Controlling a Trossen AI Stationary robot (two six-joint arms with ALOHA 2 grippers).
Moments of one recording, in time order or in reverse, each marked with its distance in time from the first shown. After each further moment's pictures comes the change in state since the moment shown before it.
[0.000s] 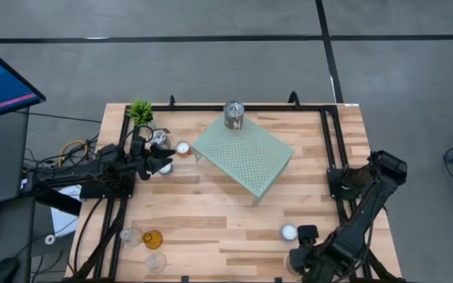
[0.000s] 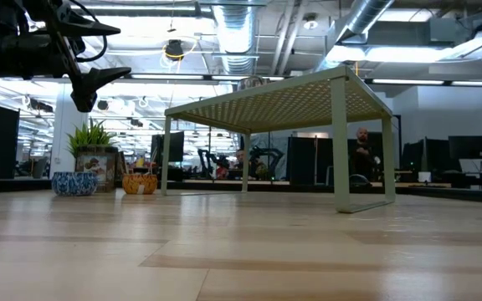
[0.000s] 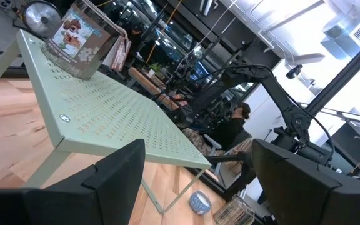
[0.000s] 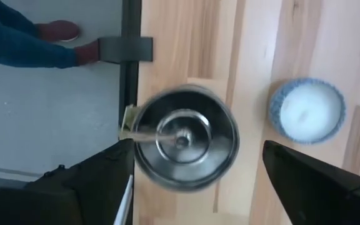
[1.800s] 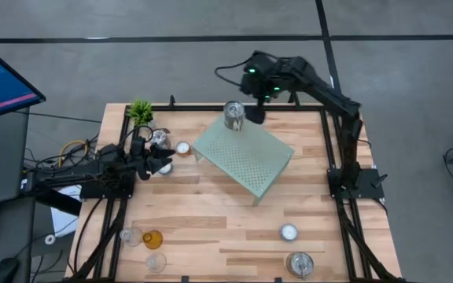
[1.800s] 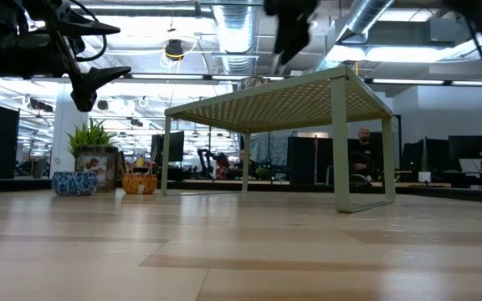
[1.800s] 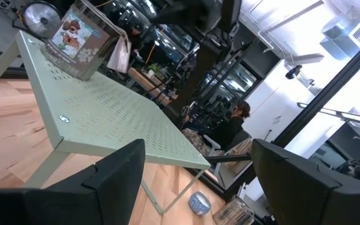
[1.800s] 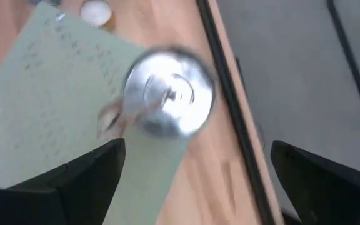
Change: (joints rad) left arm 0.000 -0.004 0.000 -0.001 0.000 0.000; right arm -1.402 0.187 0.904 -0.418 -0.030 -1.080
